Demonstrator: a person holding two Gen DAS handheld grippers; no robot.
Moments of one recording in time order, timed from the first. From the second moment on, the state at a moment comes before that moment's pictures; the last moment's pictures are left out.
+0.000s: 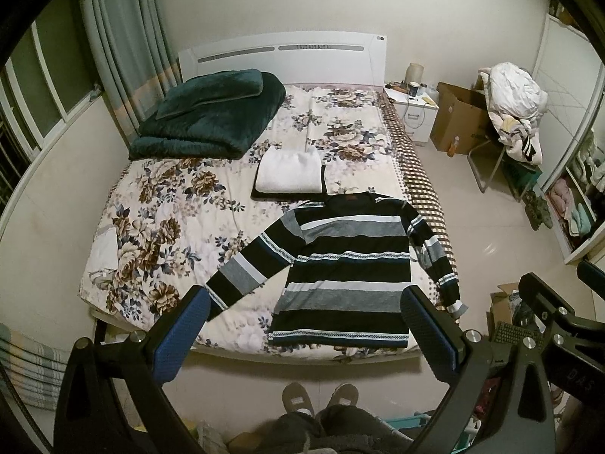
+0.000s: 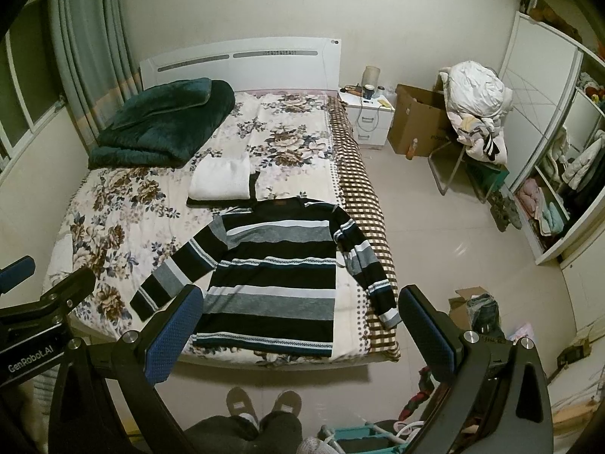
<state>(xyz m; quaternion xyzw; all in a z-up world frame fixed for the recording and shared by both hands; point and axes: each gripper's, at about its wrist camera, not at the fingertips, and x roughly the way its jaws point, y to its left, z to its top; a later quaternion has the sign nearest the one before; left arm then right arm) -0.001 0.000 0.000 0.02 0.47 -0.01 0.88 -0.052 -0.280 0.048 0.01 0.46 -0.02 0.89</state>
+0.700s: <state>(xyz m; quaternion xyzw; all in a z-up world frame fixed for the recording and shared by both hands) -0.002 0.000 0.000 0.01 0.47 -0.01 0.88 -0.049 -0.278 0.059 0.01 0.45 -0.03 0.89</state>
